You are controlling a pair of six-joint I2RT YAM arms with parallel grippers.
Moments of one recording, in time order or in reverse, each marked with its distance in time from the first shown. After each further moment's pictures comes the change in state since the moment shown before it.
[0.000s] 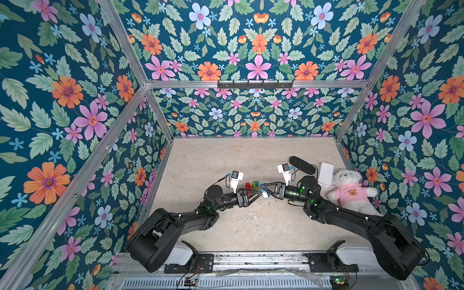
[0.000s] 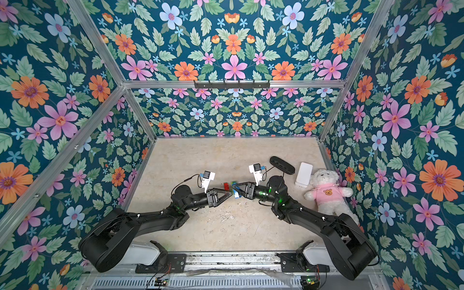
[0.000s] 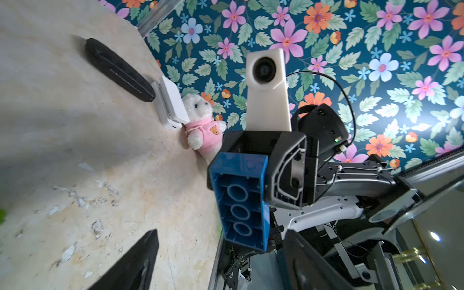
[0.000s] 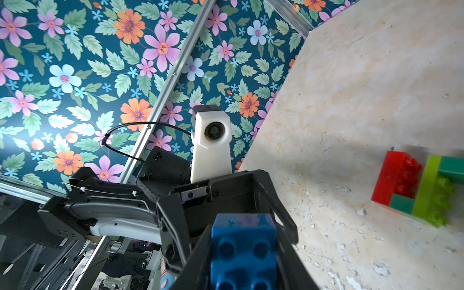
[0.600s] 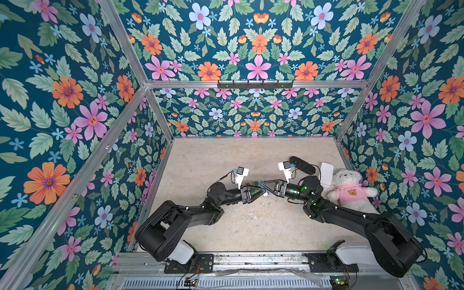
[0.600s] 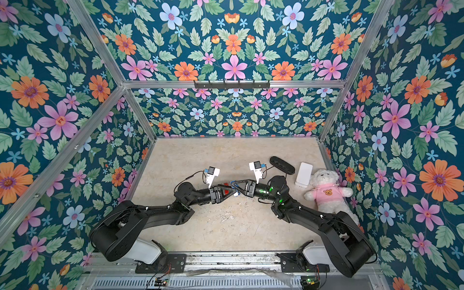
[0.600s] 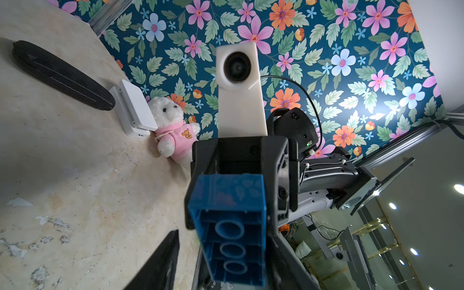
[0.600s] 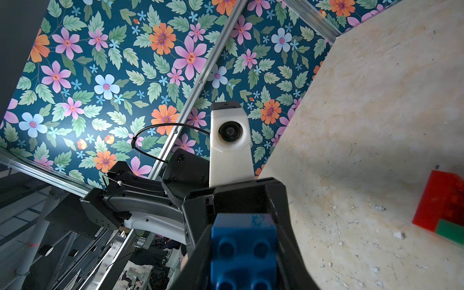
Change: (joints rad) left arm -0.024 0.095 0.076 0.146 0.061 -0.063; right arm -0.002 0.028 0.009 0.129 -0.037 0.086
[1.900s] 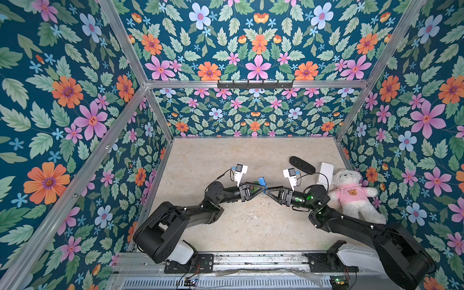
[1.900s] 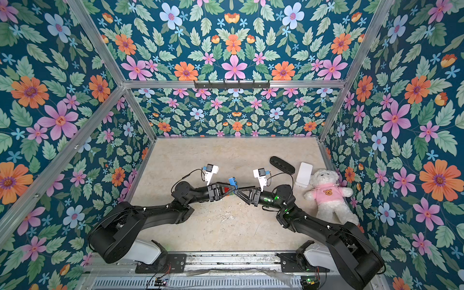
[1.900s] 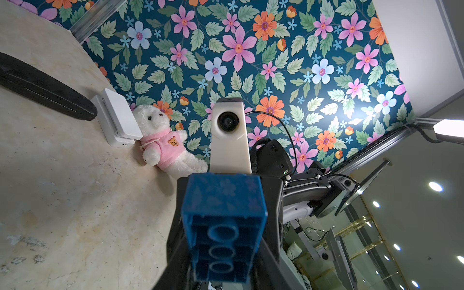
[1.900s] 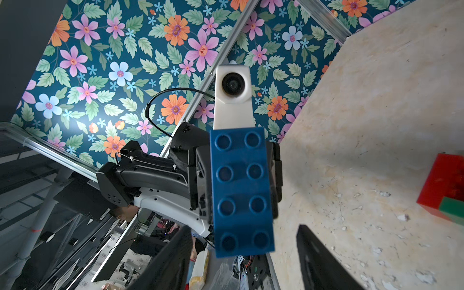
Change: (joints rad) left arm 0.015 -0.019 0.019 0.042 0.015 -0.072; right arm 0.012 -0.119 -0.138 0.082 0.005 -0.008
